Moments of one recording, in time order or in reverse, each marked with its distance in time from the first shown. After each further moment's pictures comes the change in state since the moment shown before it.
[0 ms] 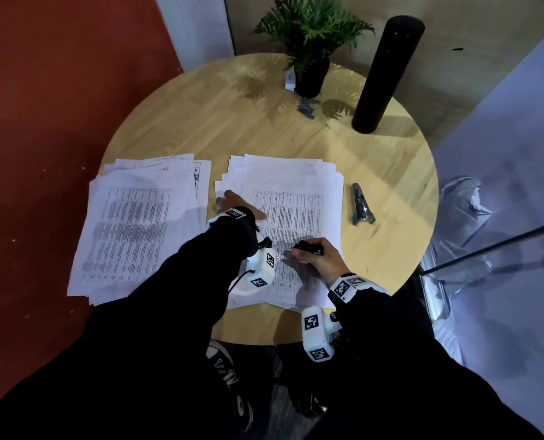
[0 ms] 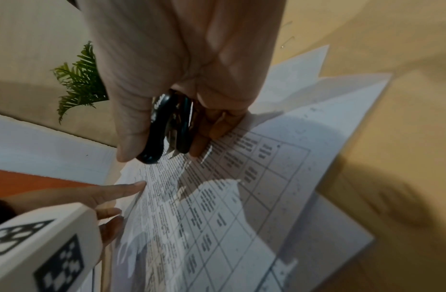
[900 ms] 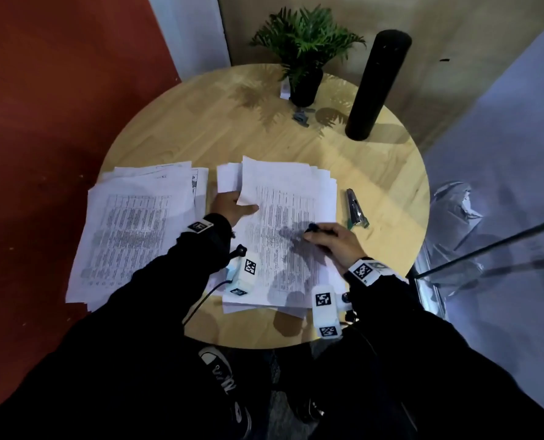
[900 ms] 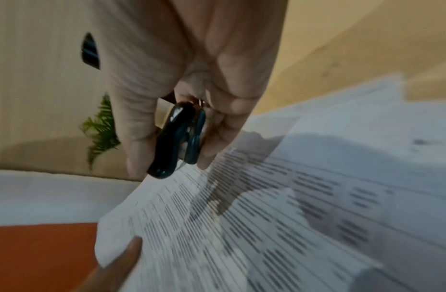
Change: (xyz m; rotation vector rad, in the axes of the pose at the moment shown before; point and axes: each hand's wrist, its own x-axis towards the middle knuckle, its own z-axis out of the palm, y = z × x) left_hand -0.023 -0.021 -0.022 -0.469 -0.013 0.472; right_hand -0.006 -0.054 -0.018 0.019 -0.002 -0.037
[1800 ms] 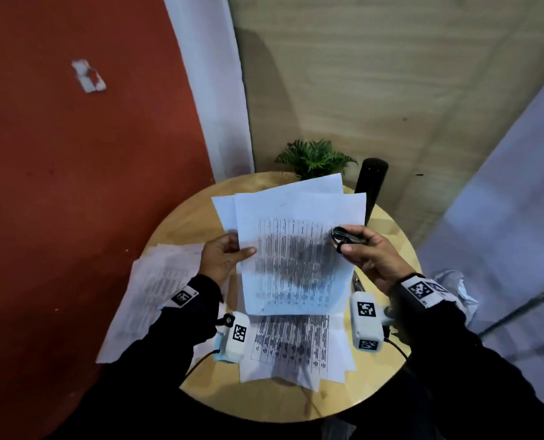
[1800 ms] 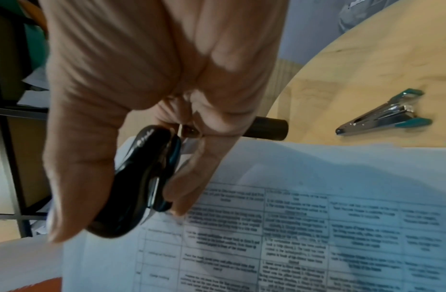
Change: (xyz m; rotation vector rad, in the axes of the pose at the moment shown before) left_hand -0.082 0.065 -0.083 -0.508 0.091 0.364; right_hand -0.062 -0.142 0.003 0.197 -0.349 -0.409
